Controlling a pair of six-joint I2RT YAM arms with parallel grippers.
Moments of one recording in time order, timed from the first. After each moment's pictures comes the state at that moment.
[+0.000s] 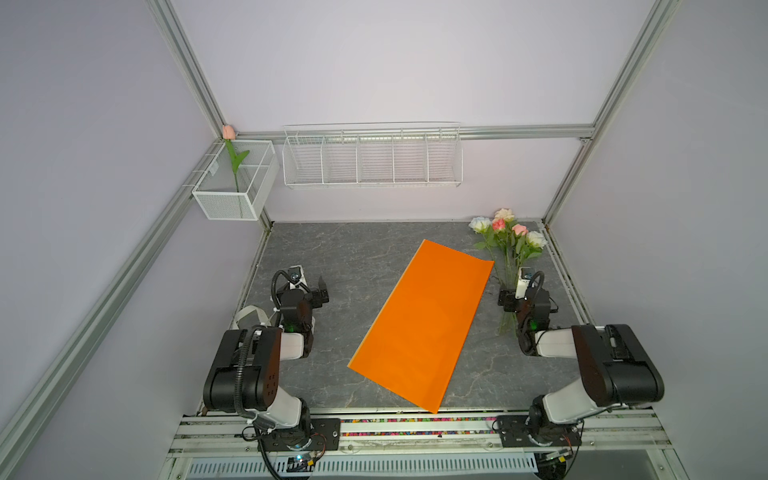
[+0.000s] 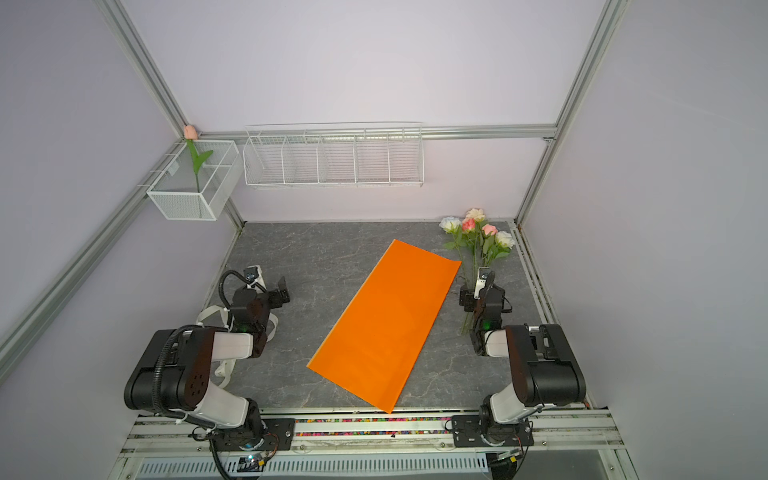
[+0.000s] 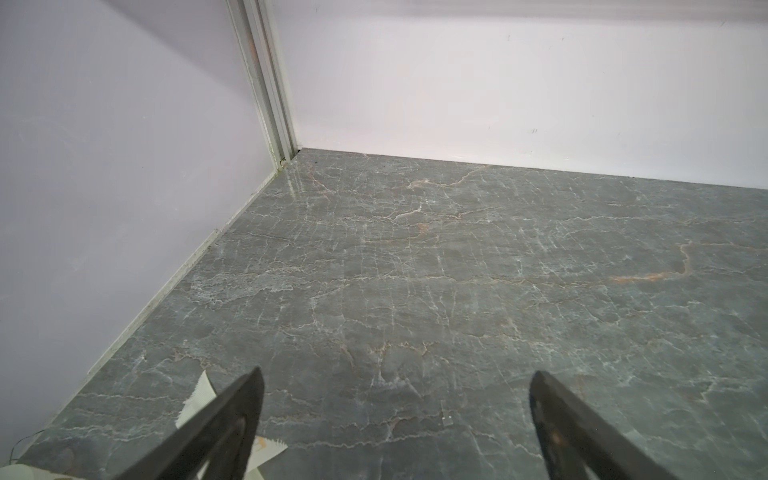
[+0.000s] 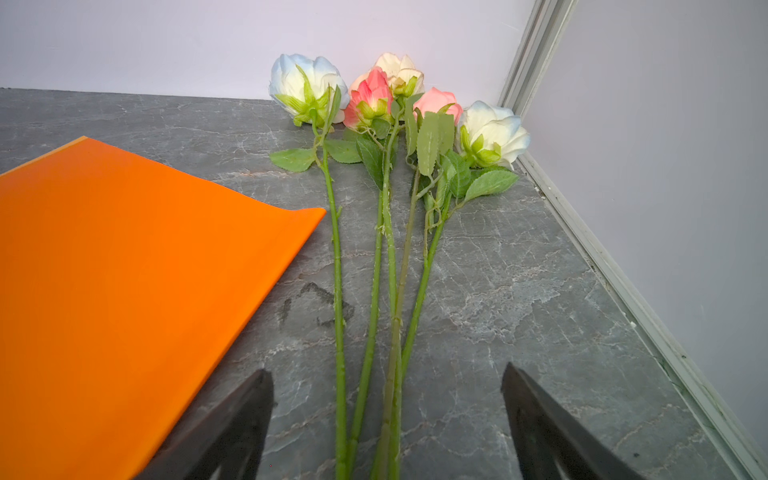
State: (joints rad) left arm -0.04 1.54 0.37 0.94 -0.13 -0.04; right arm 0.04 1.54 0.36 0.82 0.18 -0.02
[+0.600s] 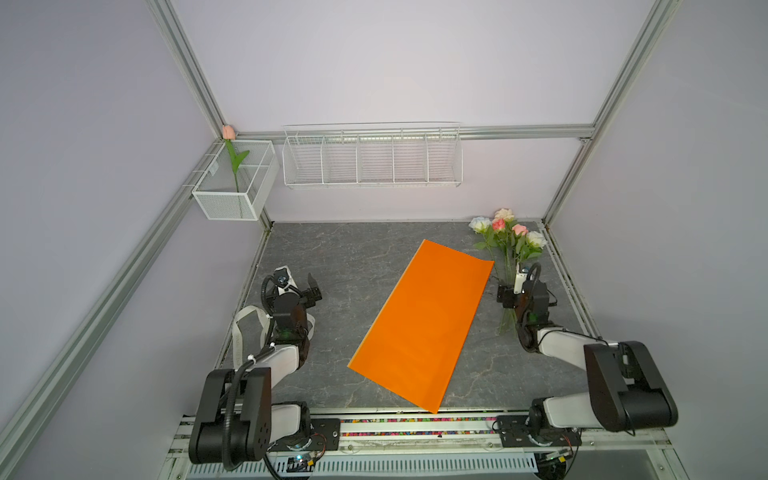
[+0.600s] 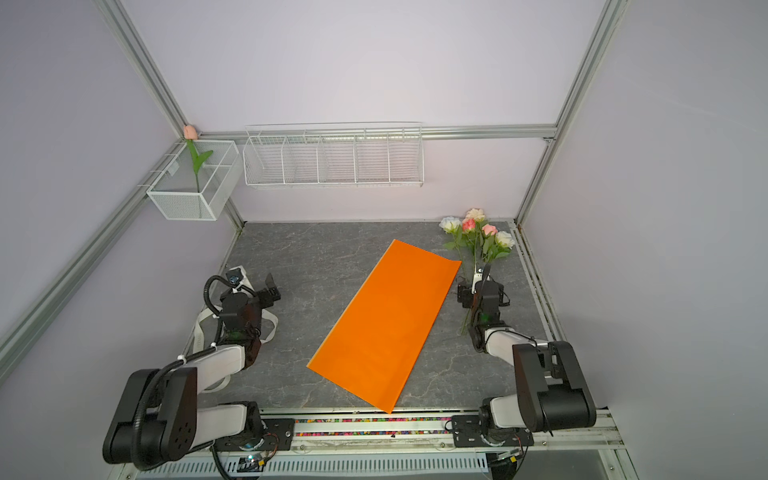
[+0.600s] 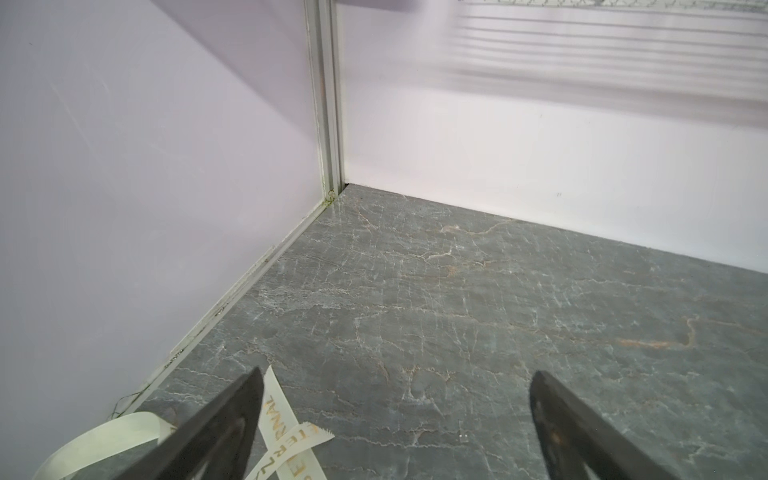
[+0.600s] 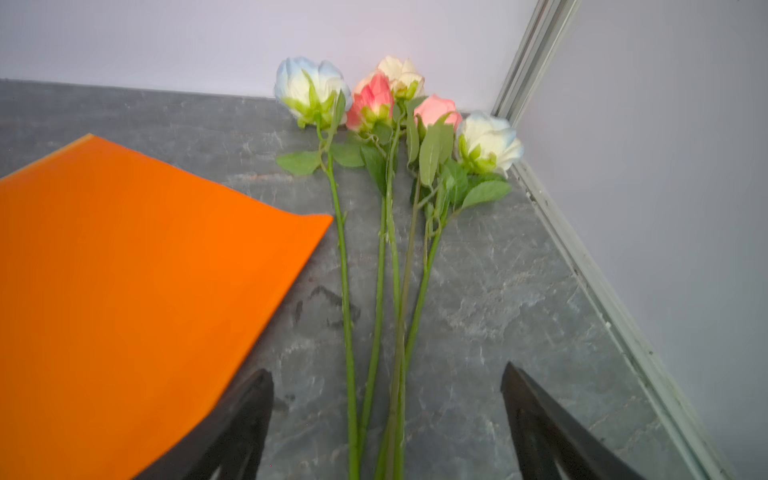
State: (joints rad) left arm -0.04 1.23 0.35 0.71 -0.27 -0.14; right arm 0.09 1.39 0.59 0.33 0.26 0.03
